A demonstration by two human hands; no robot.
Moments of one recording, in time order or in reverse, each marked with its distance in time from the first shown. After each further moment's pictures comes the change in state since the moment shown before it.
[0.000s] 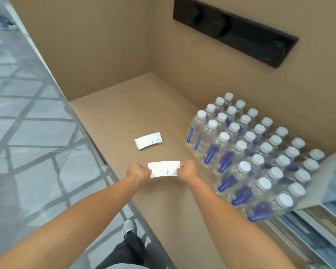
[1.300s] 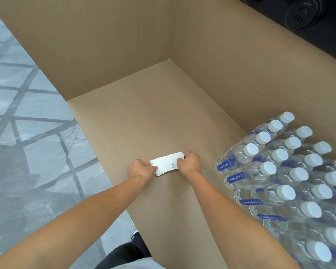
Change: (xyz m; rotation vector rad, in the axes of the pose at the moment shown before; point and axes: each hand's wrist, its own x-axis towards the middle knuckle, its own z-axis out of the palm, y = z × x) left_hand 0.155 0.069 -0.024 0.003 0.045 -0.123; right_hand 0.148 -0.119 0.071 -0.131 -0.014 -0.036
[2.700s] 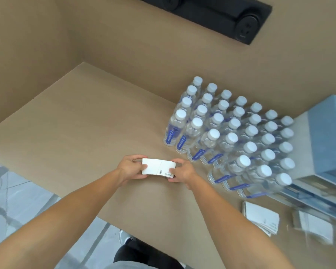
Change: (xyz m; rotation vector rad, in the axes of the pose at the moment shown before) left_hand -0.053 0.015 0.045 0.188 -0.747 0.179; right_hand -0.108 0.110 -0.051 0.792 -0.013 0.433
